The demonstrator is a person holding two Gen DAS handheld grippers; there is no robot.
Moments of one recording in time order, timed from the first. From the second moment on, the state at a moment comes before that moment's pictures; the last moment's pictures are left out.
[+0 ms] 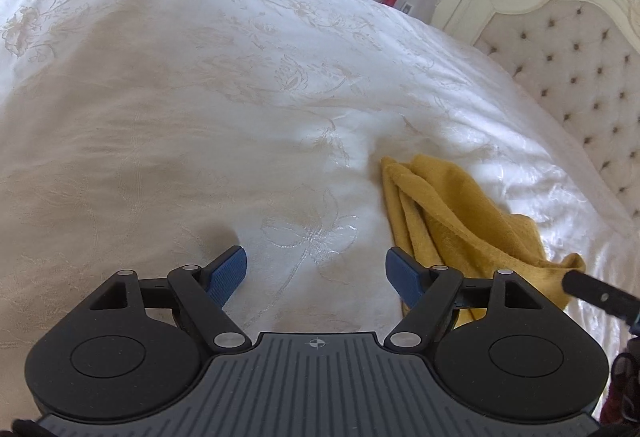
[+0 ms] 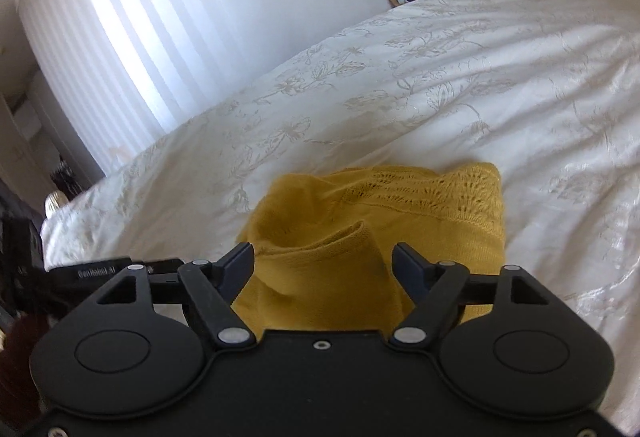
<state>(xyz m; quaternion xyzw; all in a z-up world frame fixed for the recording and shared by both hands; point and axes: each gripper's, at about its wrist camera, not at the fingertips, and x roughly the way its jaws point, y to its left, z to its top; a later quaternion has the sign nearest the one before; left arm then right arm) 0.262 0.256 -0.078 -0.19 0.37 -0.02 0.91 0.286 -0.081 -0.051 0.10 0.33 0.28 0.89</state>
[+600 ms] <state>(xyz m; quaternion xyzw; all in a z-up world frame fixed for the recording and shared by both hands) 0.256 0.245 -0.069 -0.16 0.35 -0.04 0.92 0.191 0.019 -0.050 -0.14 0.32 0.39 0.85</state>
